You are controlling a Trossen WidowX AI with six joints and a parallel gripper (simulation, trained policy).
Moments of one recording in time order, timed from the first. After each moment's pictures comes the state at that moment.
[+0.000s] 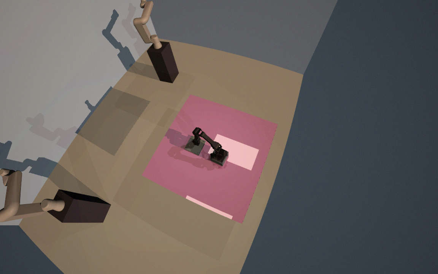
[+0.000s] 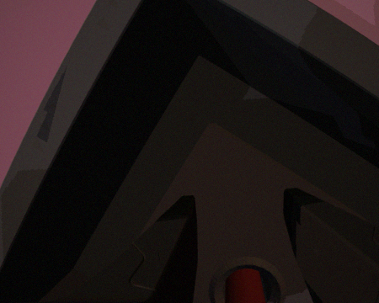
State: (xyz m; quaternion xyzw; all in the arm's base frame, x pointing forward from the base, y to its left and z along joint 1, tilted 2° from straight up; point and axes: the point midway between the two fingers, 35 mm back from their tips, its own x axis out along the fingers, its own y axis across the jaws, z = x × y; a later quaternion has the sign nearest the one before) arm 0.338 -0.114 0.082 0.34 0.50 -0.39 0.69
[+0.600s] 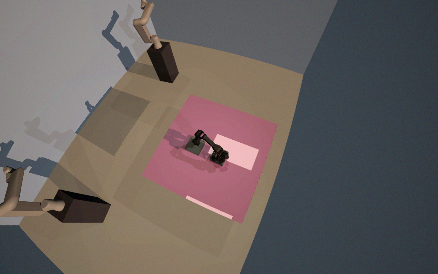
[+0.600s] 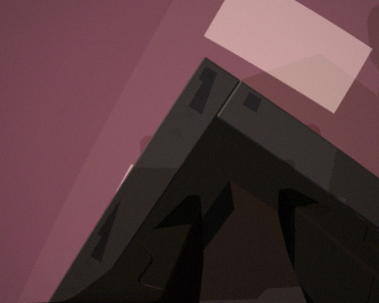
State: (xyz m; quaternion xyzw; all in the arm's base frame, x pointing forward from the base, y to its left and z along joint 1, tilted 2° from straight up) arm 0.360 -0.141 0.088 0.33 0.52 -0.38 0.69
